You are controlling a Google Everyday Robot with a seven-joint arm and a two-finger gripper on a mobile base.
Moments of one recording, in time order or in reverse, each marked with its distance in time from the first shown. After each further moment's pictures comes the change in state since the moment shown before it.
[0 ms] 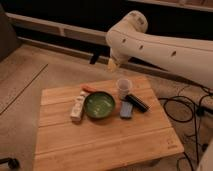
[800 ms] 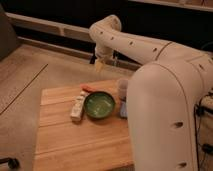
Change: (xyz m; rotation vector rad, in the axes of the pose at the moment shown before) arm -0.069 0.043 0.109 -0.216 0.091 -0.164
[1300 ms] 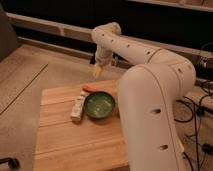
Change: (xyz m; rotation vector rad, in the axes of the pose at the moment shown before) arm 0.003 0.015 0.040 -0.155 0.043 0.027
